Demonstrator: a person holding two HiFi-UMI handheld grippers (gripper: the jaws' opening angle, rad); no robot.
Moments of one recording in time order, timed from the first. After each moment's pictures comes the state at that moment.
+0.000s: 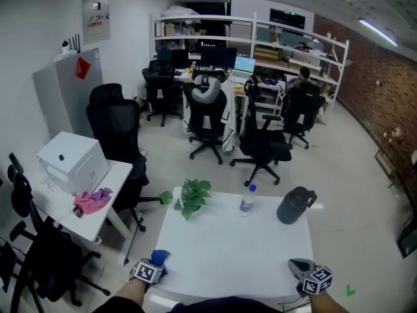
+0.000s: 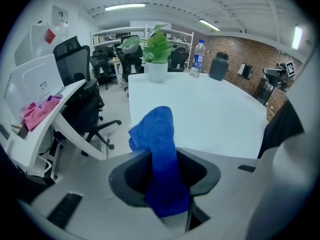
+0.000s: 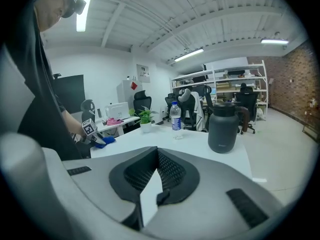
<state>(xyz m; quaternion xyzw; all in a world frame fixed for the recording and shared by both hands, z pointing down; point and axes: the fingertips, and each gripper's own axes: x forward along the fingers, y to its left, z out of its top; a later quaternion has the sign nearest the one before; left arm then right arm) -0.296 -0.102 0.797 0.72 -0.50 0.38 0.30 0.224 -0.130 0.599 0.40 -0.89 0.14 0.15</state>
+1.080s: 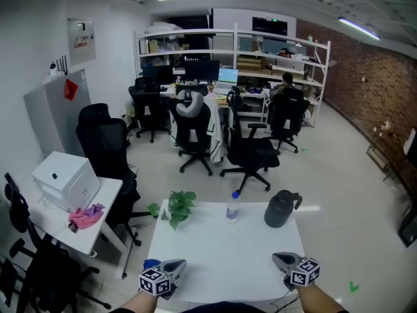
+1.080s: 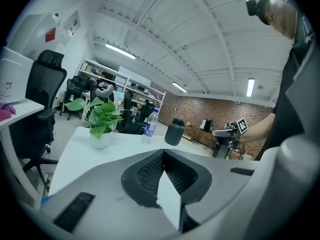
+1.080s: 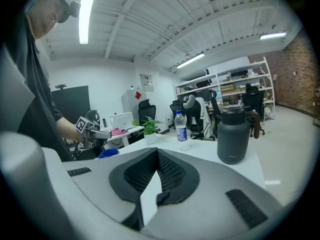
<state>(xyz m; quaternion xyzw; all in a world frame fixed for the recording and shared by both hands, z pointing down) -0.122 -0.133 0.615 0.89 -0.40 0.05 0.21 0.210 -0.151 0.577 0.37 -0.91 0.14 0.10</state>
